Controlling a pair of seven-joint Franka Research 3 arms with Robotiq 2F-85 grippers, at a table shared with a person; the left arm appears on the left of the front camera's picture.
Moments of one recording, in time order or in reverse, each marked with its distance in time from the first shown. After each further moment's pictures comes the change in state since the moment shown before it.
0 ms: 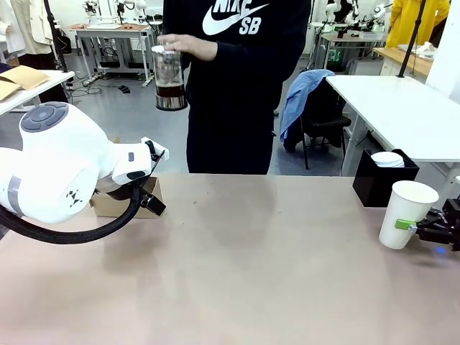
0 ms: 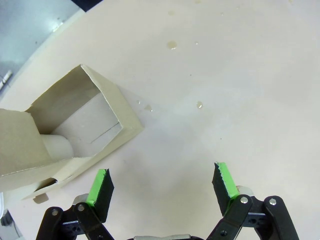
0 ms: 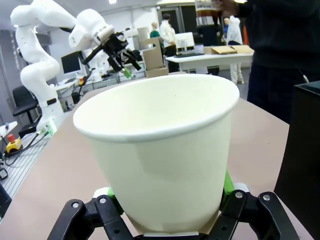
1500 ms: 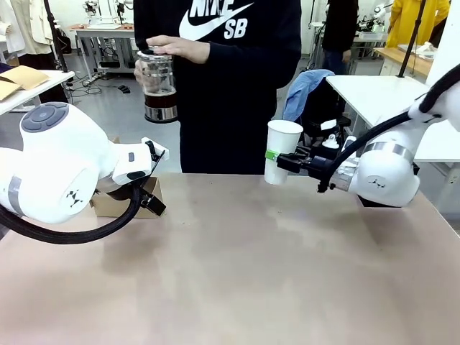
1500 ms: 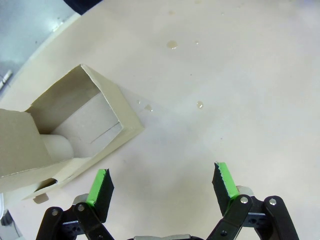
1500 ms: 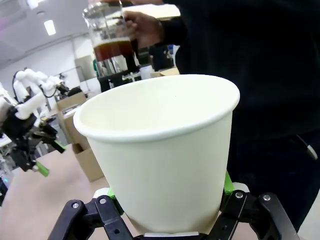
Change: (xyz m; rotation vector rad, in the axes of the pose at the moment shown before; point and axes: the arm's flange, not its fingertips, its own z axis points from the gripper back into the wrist) left arm 0.000 0.000 0.000 0.001 0.001 0.000; right arm 0.079 -0.037 -0.329 -0.300 -0.100 -0.075
